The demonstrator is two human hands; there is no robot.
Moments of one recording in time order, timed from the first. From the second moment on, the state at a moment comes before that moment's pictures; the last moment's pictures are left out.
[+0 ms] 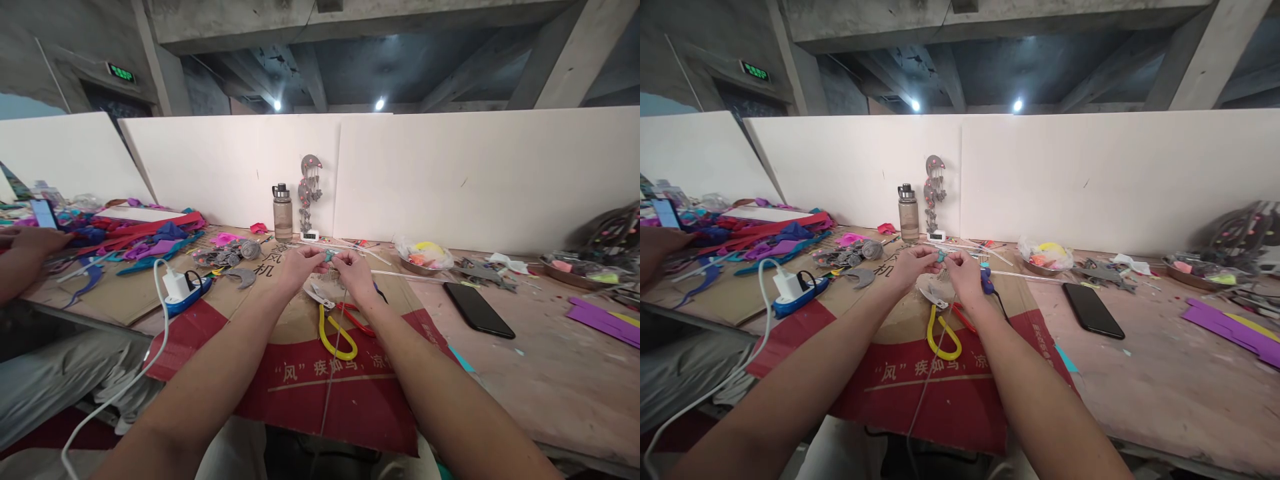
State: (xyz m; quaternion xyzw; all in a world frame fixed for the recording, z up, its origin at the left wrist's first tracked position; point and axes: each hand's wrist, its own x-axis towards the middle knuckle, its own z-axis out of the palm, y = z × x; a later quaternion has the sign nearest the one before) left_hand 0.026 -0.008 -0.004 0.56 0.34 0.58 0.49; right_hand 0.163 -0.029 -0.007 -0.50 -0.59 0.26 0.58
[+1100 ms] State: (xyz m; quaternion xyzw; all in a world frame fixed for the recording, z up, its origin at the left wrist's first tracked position) left_hand 0.022 -0.010 -0.003 0.64 0.33 0.48 0.50; right_hand 0.164 -0.030 -0.008 -0.52 -0.56 0.29 0.58
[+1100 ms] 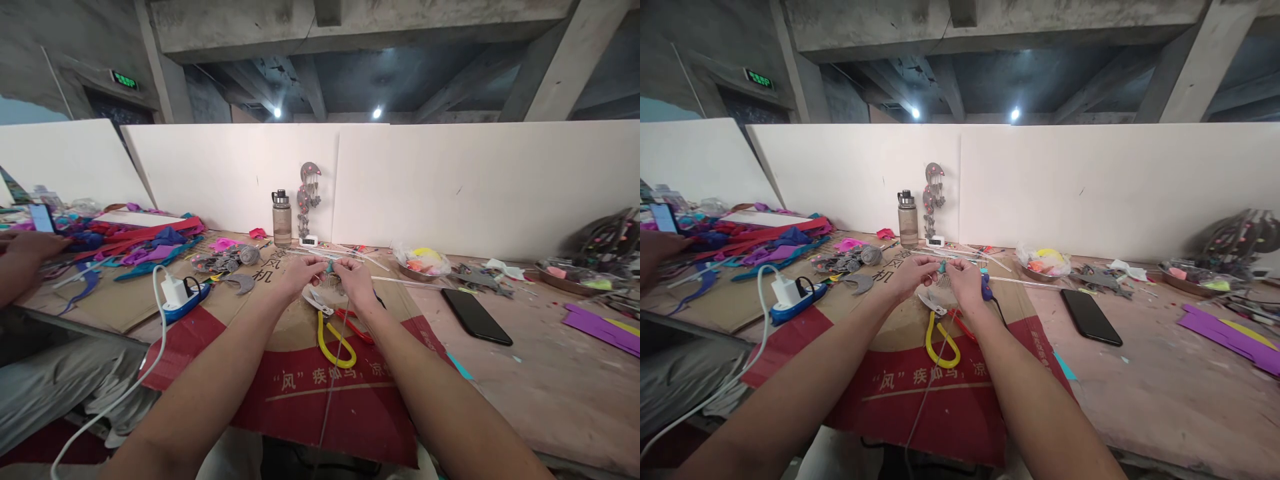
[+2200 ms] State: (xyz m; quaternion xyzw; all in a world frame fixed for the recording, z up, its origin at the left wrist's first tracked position) left_hand 0.022 -0.009 -0.002 0.68 0.40 0.48 0.38; right_hand 0.165 -0.028 -0.009 -0.48 -0.63 0.24 0.56
